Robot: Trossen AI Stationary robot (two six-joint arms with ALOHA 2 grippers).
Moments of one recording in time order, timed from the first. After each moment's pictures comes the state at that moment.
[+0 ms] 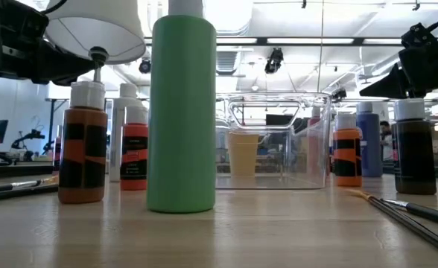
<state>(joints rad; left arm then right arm) -0.09 0.04 0.04 -0.07 -0.18 0.21 0.23 0.02 0.11 -0.34 0.89 0.16</state>
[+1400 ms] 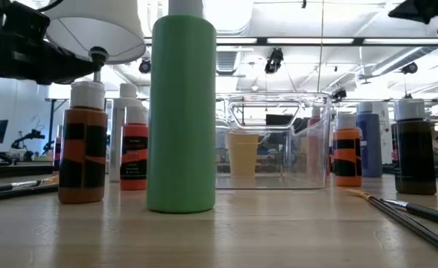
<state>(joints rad) -0.08 0.04 0.04 -0.06 -0.30 0.29 0.24 0.07 0.52 0.03 1.18 -0.22</state>
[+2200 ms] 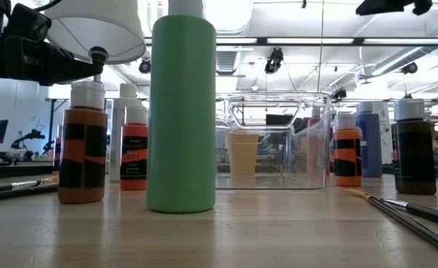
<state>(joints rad) -0.08 0.05 0.04 -0.06 -0.33 0.28 0.24 0.53 0.83 -0.49 1.24 0.18</state>
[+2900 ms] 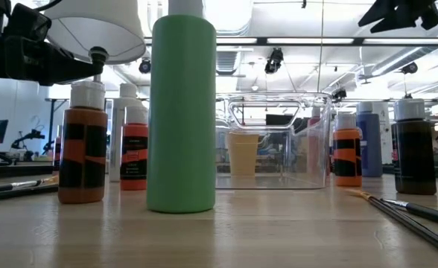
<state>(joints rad) -0.08 0.05 0.04 -0.06 -0.34 0.28 0.18 0.53 0.85 -0.81 1.14 0.52</state>
